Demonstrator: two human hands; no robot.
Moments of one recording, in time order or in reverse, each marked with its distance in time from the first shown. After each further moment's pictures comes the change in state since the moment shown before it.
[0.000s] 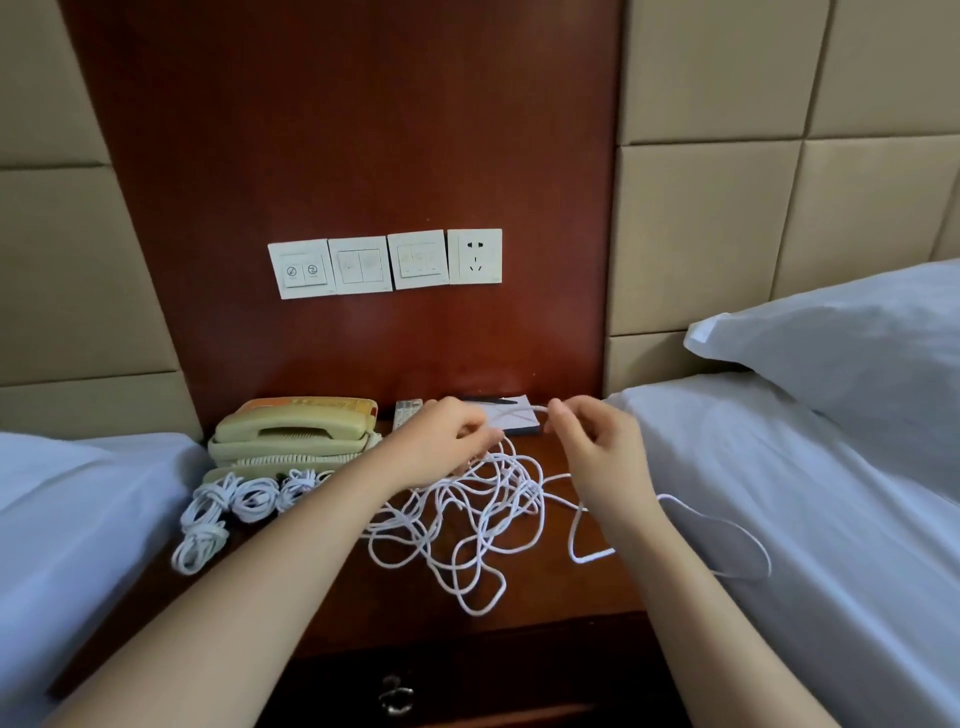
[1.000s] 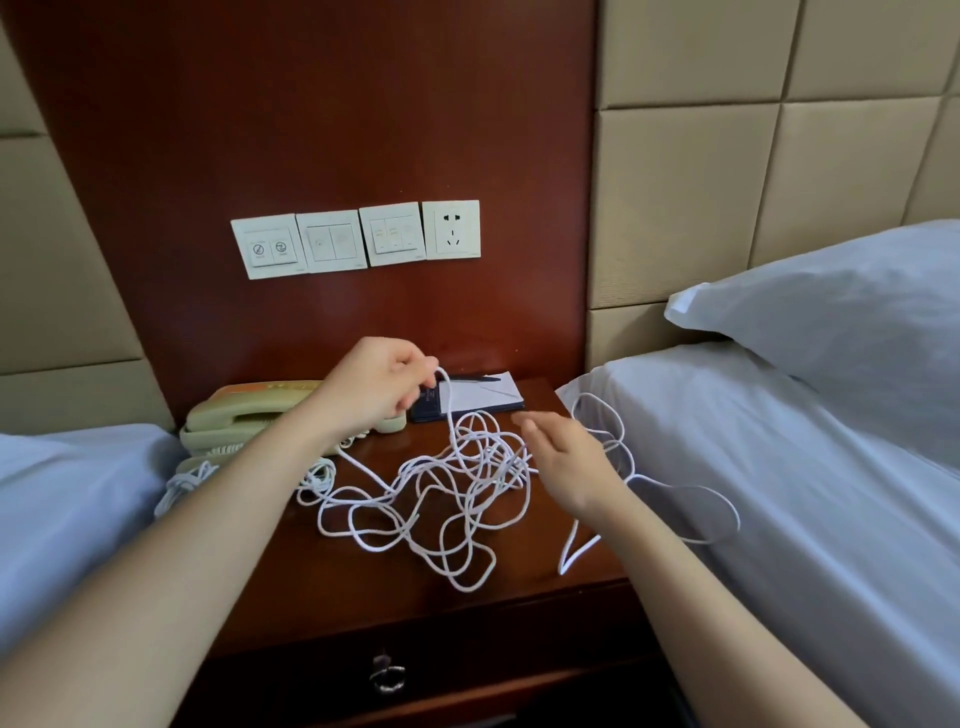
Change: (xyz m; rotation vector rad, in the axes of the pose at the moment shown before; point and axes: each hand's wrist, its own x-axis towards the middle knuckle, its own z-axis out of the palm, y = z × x) left_hand -0.006 -0.008 -0.034 -0.312 0.162 -0.121; right_hand -0.006 0.024 0.005 -0.395 -0.344 0.152
